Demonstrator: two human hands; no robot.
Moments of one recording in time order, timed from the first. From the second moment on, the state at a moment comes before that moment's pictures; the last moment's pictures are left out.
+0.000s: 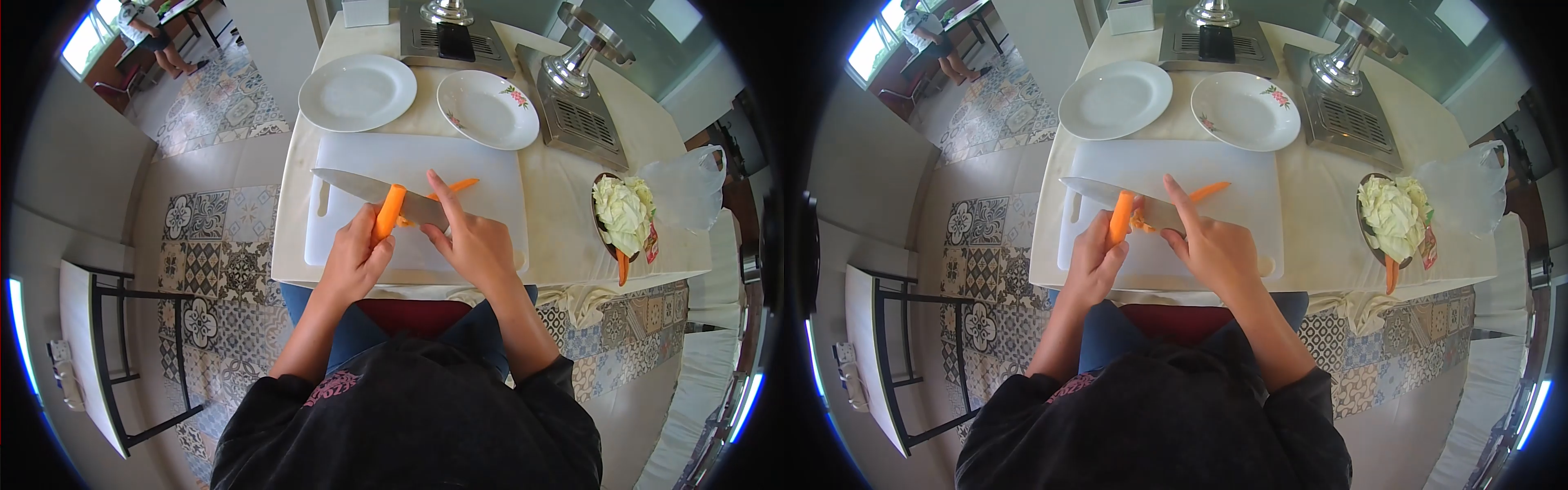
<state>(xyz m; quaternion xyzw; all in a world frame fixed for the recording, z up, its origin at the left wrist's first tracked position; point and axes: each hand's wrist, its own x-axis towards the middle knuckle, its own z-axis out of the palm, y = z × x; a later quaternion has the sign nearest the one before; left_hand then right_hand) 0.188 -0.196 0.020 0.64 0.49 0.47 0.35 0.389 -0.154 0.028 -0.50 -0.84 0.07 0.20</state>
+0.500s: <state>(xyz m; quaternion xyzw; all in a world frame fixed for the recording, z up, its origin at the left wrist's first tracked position) 0.188 -0.206 0.015 0.53 0.50 0.48 0.49 0.386 -0.149 0.027 -0.53 -0.80 0.15 0.24</state>
